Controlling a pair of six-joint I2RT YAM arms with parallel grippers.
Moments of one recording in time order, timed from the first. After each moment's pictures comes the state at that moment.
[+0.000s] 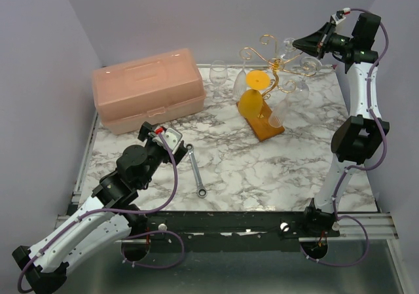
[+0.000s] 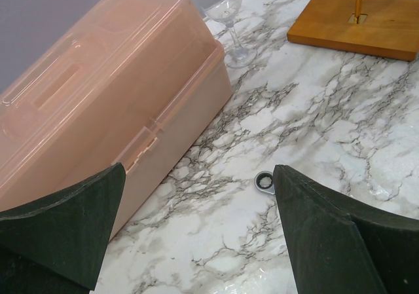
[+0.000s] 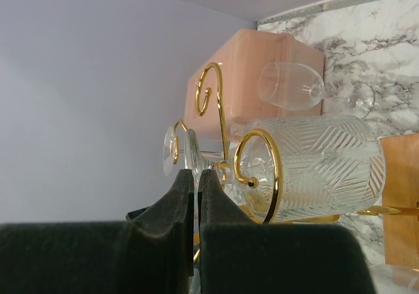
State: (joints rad) left arm -0.77 0.56 0.63 -0.20 -0.32 0.31; right arm -0.22 2.08 2.19 -0.40 -1.17 0.92
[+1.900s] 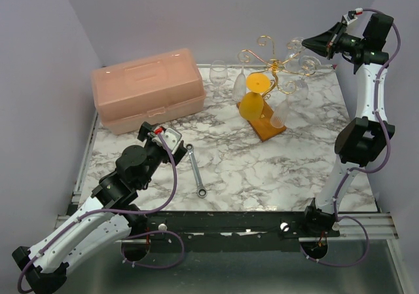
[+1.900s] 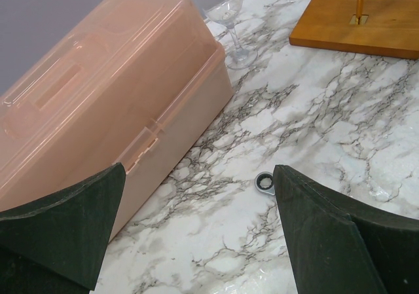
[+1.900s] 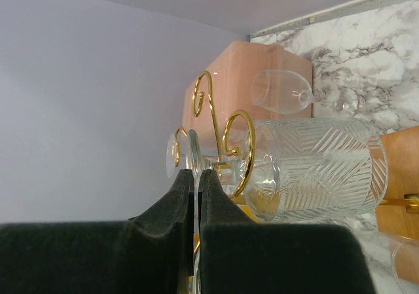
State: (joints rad) left arm -0.77 0.56 0.63 -0.20 -0.32 0.31; right arm -0.27 2.06 2.19 -0.43 -1.17 0.91
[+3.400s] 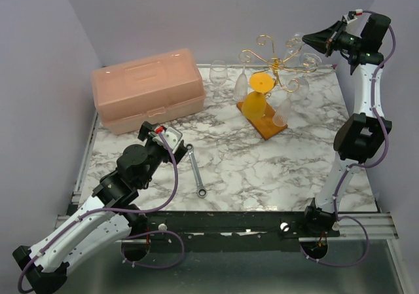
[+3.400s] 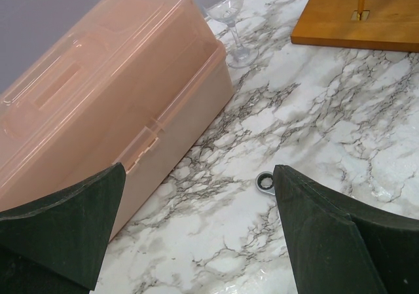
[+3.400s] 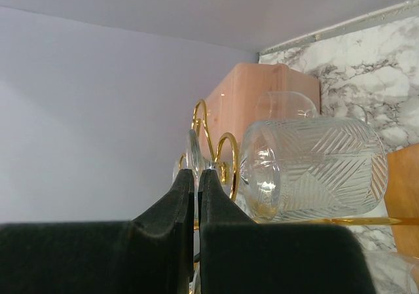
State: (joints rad) left arm -0.77 0.57 0.63 -0.19 -0.32 0.31; right arm -0.27 2.12 2.19 -0.26 -1.14 1.09
